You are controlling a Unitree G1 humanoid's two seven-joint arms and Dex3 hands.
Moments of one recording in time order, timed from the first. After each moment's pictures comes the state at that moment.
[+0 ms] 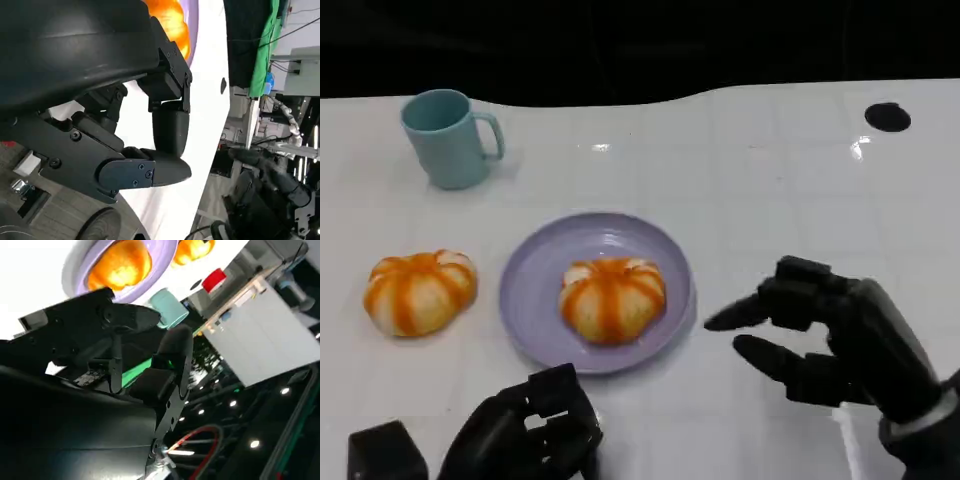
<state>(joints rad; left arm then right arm) 0.10 0.01 -0.03 0.34 -0.30 -0.31 -0.63 -0.16 -0.24 0.23 0.34 -0.47 -0.90 -0.25</state>
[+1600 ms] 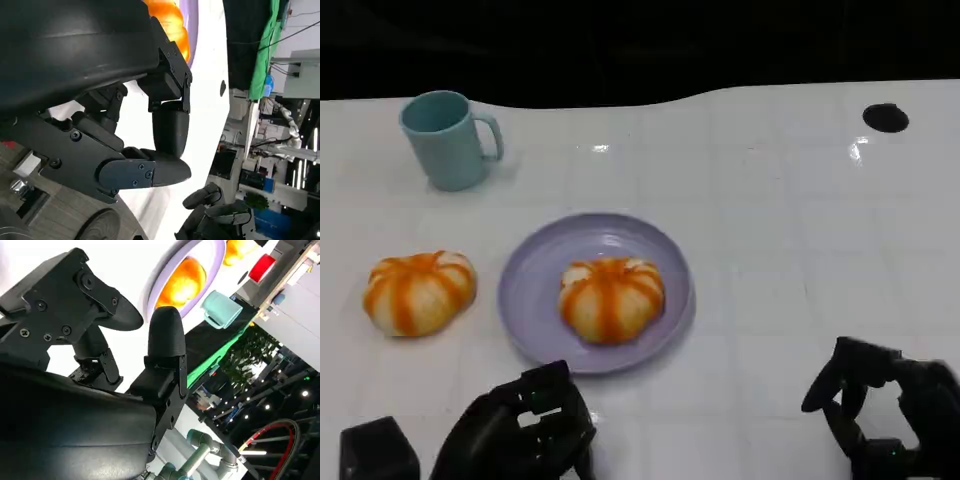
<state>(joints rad) 0.09 0.02 -0.02 0.34 -0.31 -0.29 -0.63 0.06 -0.23 0.09 0.36 -0.38 -0.90 -0.17</state>
